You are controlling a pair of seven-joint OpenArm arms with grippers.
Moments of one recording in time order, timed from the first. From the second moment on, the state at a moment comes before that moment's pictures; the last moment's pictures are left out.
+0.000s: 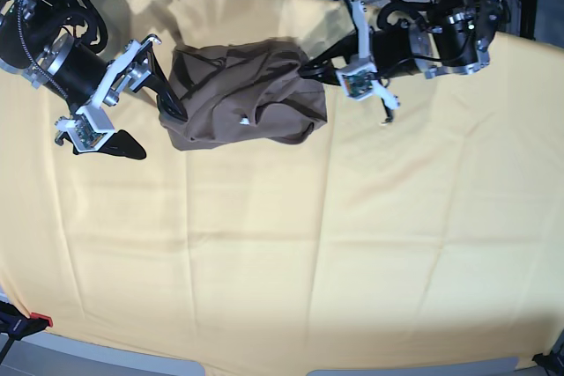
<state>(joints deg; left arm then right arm) 16.4 -26.6 7.5 120.7 -39.6 -43.9 45.6 -14.1 12.1 25.9 132.0 54.6 41.8 -71.4</state>
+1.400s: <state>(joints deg) 7.6 -26.2 9.3 104.2 -27.4 -42.2 32.8 -14.2 12.1 25.9 132.0 55.5 41.8 -71.4</state>
